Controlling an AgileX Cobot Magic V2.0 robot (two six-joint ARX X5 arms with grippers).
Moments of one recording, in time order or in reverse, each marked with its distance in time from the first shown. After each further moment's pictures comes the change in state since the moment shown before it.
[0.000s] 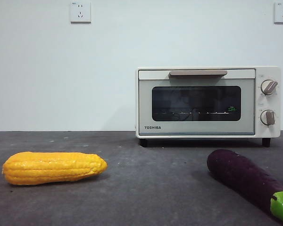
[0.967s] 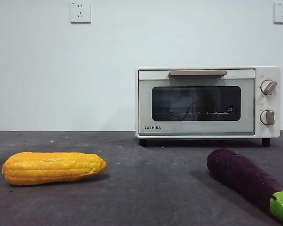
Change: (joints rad) left arm 0.000 0.687 0.769 -0.007 0.367 0.012; right arm 0.000 0.553 0.900 -0.429 -0.165 -0.169
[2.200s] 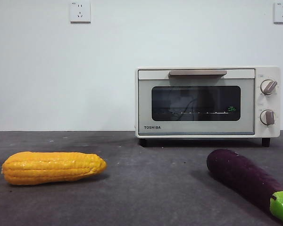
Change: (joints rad) left arm -0.222 0.340 0.317 -0.063 0.018 0.111; right arm 0.000 0.267 0.353 -0.280 -0.308 -0.032
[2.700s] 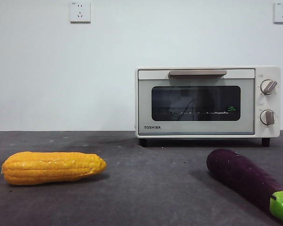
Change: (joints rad) left arm -0.079 0.243 0.107 0.031 -0.055 0.019; right arm 0.000 0.000 0.000 -0.066 -0.047 0.000
